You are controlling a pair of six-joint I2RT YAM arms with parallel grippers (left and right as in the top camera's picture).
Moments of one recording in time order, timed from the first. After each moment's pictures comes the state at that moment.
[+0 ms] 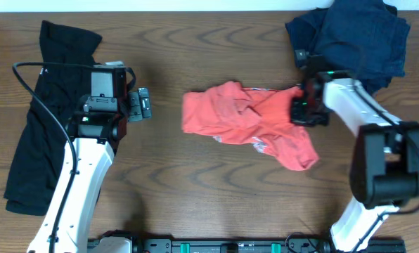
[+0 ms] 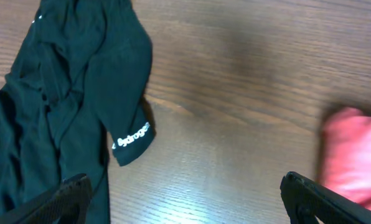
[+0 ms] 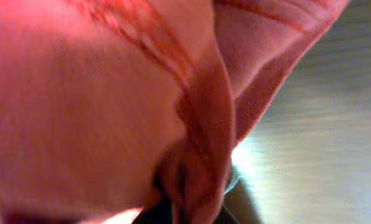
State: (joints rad) left arm -0.08 1.32 1.07 -0.69 -0.22 -0.17; right arm 0.07 1.93 1.29 -0.88 -0.07 0.27
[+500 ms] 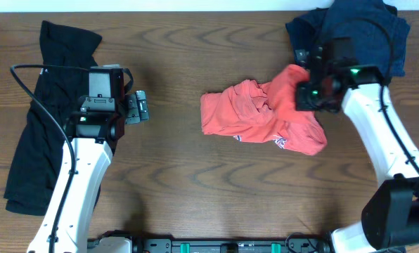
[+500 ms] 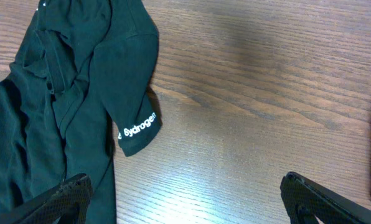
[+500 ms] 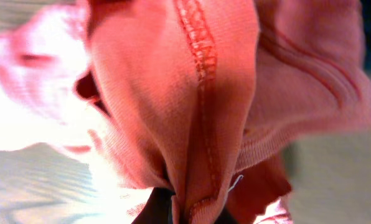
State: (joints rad) left arm -0.07 1.32 1.07 -0.72 -0.22 -0.17; right arm 0.16 1.68 1.39 -0.93 -0.15 0.13
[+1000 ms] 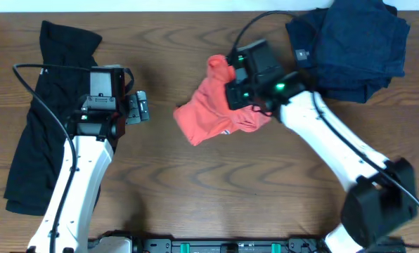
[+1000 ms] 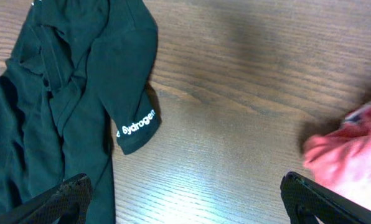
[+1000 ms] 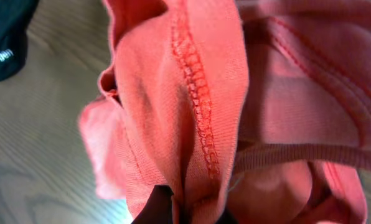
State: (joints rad) left arm -0.07 1.34 1.07 -0.72 -0.22 -0.17; right arm 0.54 1.80 1.43 -0.60 -0.16 0.24
